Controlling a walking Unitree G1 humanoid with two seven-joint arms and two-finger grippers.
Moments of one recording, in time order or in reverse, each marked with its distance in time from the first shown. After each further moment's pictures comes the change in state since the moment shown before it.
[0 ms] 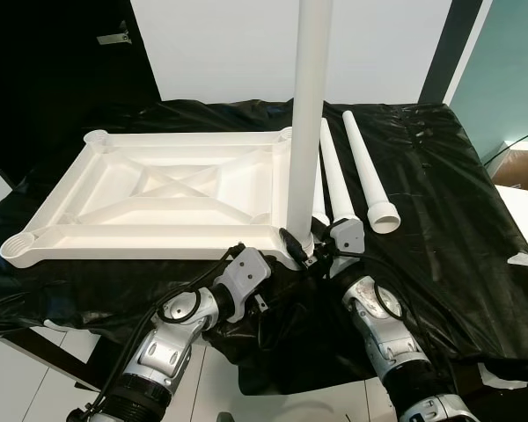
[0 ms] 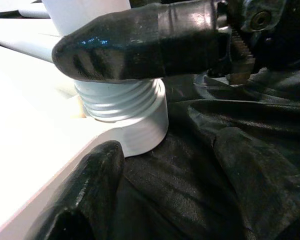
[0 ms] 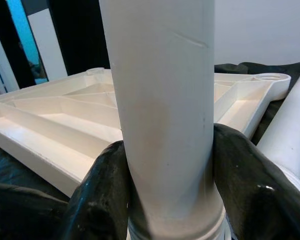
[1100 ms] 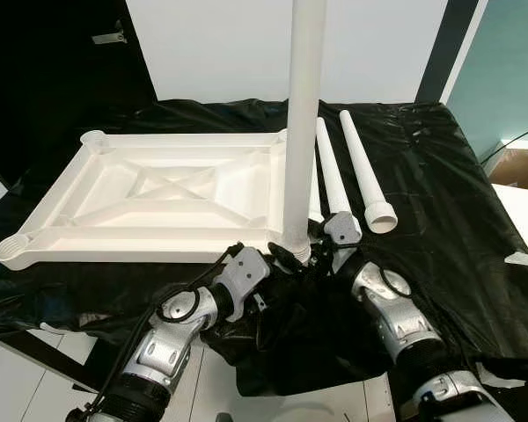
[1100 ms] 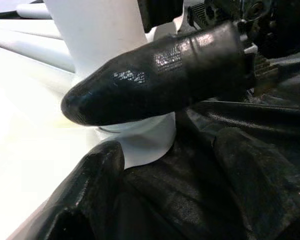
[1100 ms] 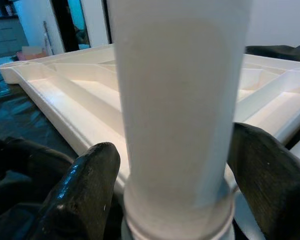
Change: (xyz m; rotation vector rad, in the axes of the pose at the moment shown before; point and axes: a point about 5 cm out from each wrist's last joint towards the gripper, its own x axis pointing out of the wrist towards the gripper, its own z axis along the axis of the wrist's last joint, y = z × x) left arm 0.000 0.001 0.000 0.001 0.001 0.003; right arm 0.007 -0.010 0.001 -0.037 0.083 0.285
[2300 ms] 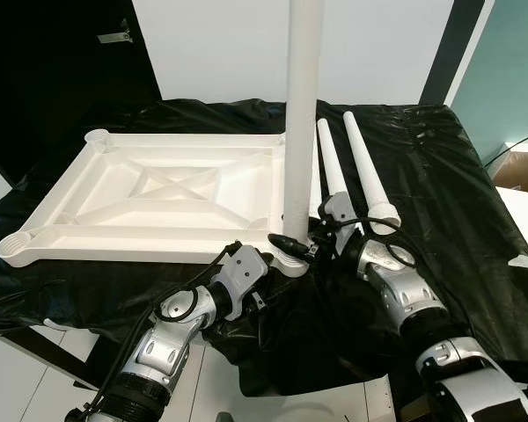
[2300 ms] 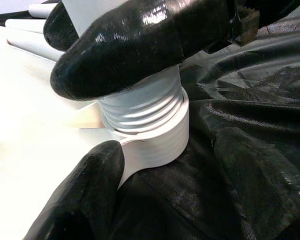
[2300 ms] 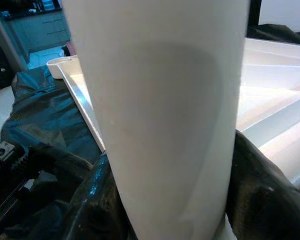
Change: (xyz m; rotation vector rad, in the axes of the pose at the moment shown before) left arm -0.002 0.003 0.000 -0.002 -0.002 0.014; right arm 0.013 -0.019 0.011 0.101 0.042 0.167
